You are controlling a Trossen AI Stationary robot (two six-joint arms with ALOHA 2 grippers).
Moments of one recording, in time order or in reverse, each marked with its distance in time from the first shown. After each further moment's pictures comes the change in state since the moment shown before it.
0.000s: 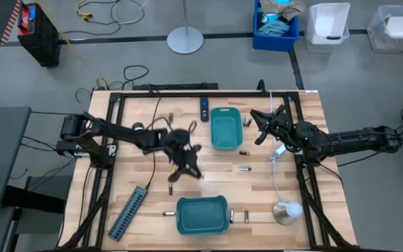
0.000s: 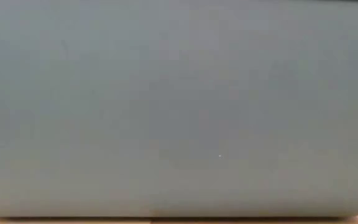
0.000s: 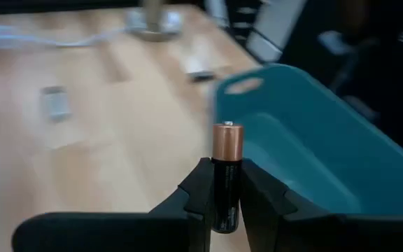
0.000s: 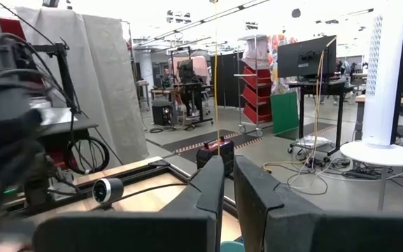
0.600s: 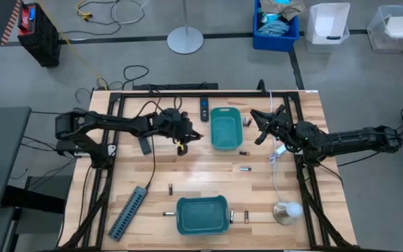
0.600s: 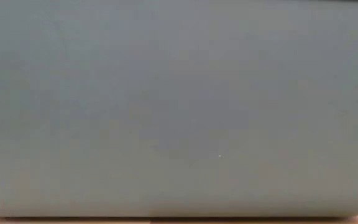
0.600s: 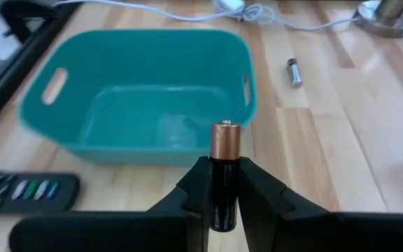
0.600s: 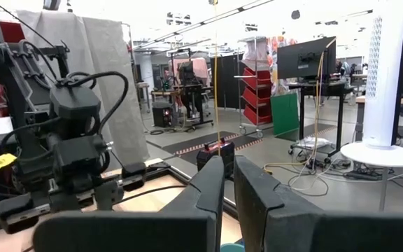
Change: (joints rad) left arm 0.257 -0.066 -0.084 0.064 -0.411 -0.025; right arm 0.000 0.000 0.000 0.006 0.000 0.001
